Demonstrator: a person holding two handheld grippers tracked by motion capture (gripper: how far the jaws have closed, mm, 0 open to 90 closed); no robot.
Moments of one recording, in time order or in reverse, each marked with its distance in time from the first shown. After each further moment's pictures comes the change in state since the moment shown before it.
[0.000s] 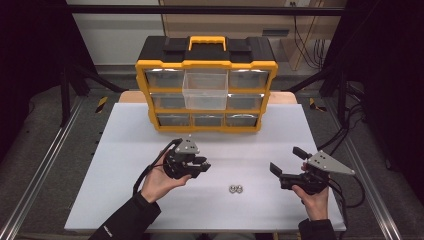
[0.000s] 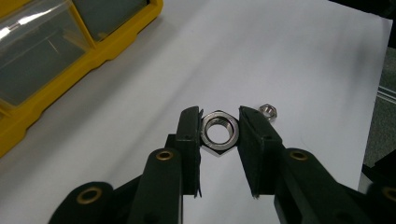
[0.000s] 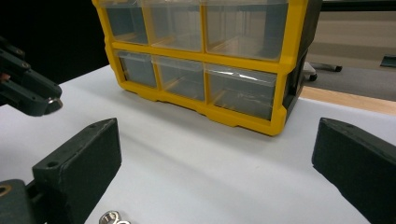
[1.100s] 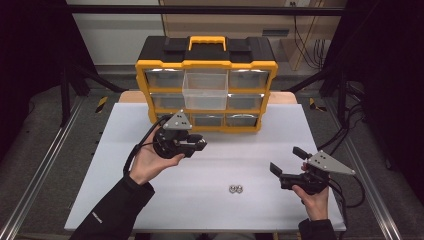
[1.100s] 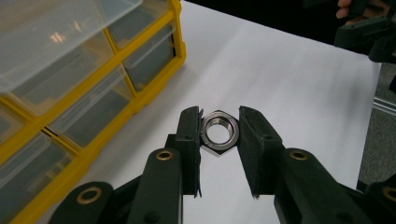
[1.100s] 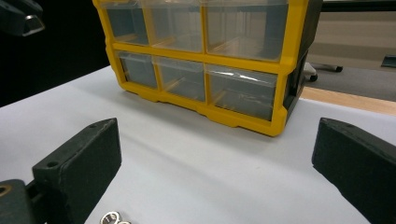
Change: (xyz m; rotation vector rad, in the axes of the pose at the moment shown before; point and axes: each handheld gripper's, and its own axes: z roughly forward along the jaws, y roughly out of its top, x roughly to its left) left arm 0.013 0.050 -0.051 -0.075 0.047 0.032; right arm 0.000 0.000 -0.001 0.000 0.004 0.003
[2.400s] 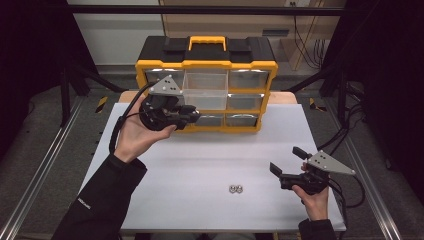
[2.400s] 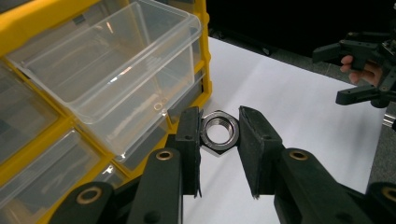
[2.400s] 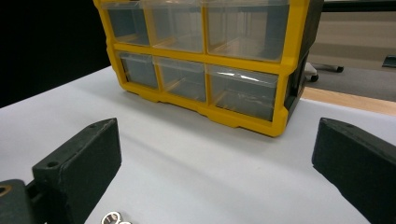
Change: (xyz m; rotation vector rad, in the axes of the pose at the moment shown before) left arm 0.019 0.061 -0.050 -0.031 0.078 0.008; right arm 0.000 0.000 0.000 -0.002 0.003 0.001
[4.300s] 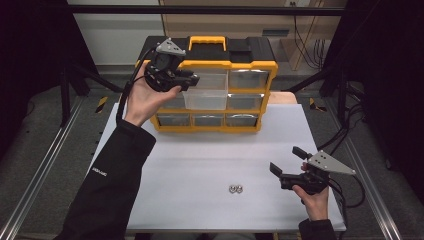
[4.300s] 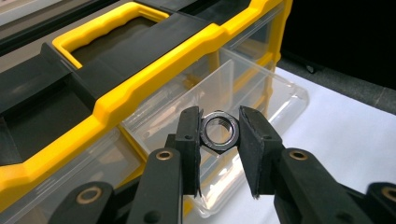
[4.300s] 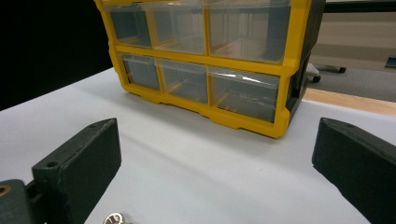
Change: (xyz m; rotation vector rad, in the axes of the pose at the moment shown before) left arm 0.054 0.044 0.021 -0.019 0.154 -0.048; right arm 0.000 0.001 -0.001 -0.003 0.007 0.007
